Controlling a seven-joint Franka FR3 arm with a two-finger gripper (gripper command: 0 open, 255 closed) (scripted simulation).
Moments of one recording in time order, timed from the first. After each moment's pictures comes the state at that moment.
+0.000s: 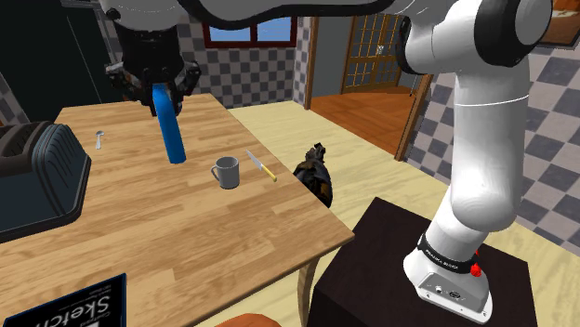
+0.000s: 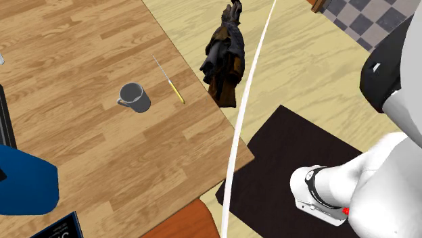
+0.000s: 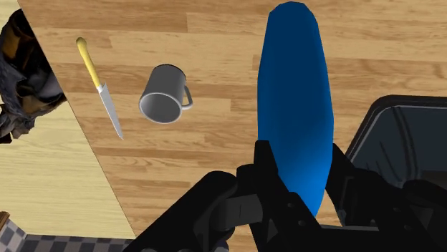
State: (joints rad) arm -0.03 0.36 1.02 -1.34 -0.76 1.65 1.34
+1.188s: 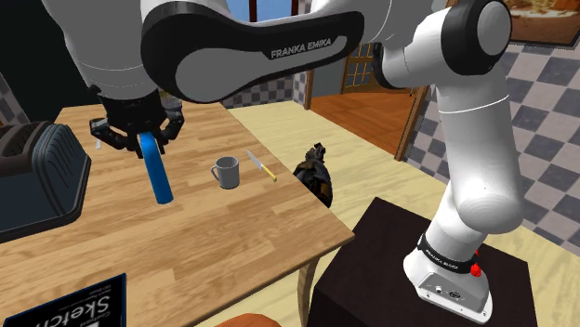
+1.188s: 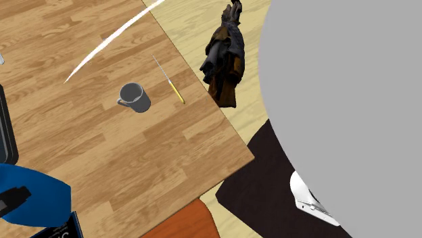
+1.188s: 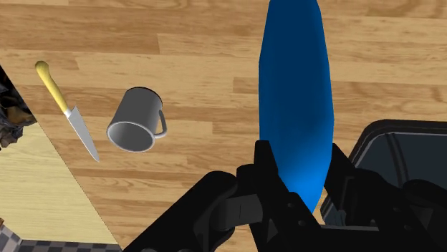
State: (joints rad) arm 0.08 0.50 0.97 -1.37 -0.88 1.72 1.46
